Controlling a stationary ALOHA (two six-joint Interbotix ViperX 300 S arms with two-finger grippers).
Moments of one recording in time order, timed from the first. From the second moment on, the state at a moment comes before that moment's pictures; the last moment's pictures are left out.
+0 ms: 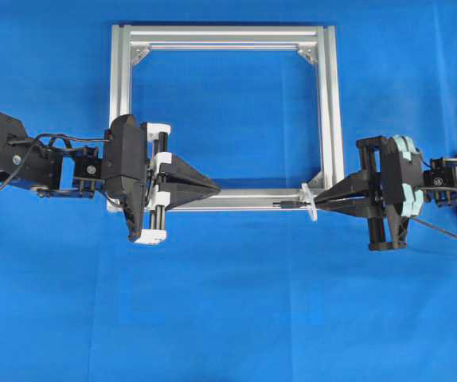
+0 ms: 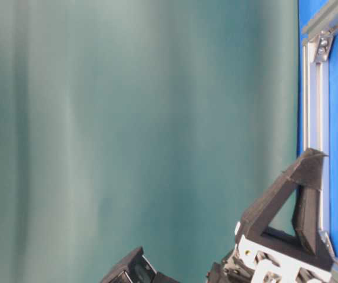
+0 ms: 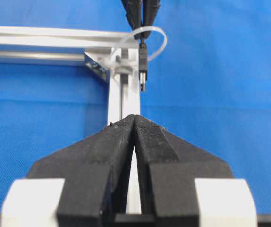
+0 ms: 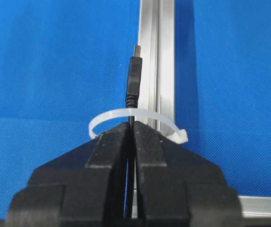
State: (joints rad) left arm -0.09 0.10 0.86 -0.08 -0.73 -0.02; right arm 0.15 -0.21 1.24 0.15 -0.56 0.07
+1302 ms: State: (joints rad) left arm -0.09 0.31 0.44 -0.08 -0.50 -0.02; right arm 0.15 -0.21 1.24 0.15 -0.57 0.06
